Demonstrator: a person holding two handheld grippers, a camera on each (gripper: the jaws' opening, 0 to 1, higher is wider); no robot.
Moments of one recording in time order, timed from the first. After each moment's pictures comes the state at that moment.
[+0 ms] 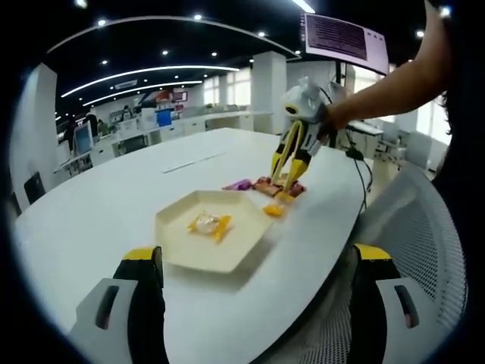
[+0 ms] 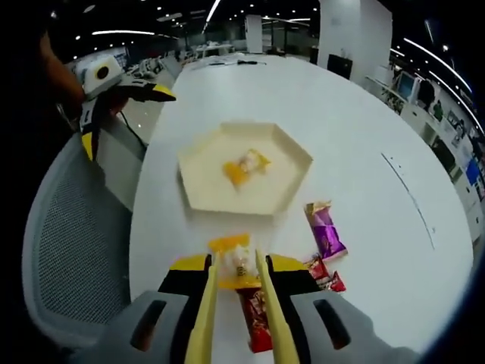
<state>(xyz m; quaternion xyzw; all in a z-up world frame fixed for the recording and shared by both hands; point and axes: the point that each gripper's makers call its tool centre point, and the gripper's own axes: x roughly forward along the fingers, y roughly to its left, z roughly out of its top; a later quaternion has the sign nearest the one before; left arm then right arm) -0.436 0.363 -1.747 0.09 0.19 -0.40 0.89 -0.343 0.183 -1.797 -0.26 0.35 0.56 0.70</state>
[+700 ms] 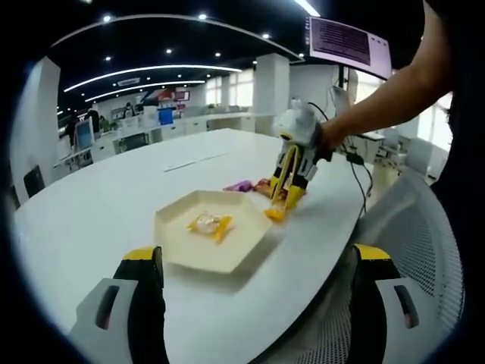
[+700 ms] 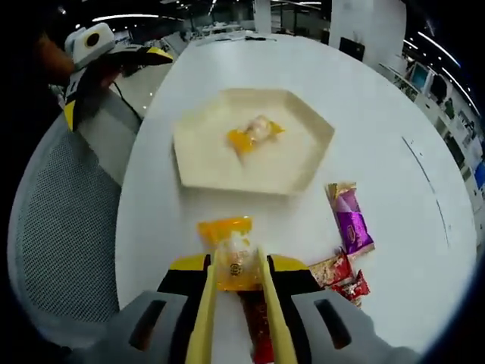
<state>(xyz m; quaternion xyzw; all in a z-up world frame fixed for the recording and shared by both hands) -0.434 0.364 -1.745 0.07 0.19 -0.40 0.89 -0.349 0.187 -1.839 -0.28 0.40 0.56 0.67</state>
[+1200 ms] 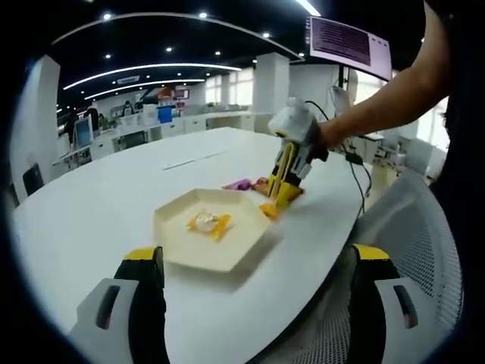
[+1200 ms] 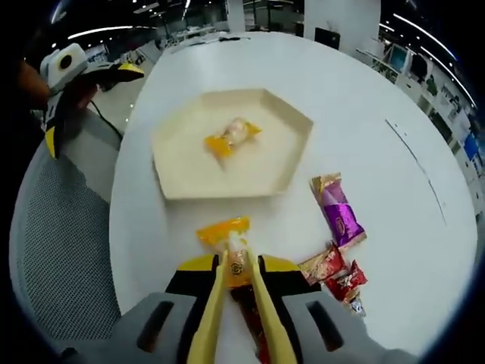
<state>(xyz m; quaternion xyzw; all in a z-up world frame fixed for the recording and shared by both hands) -0.434 0.364 -1.747 0.07 0.20 -0.40 0.89 -0.334 0.185 -1.835 -0.26 0.42 0.51 0.71</state>
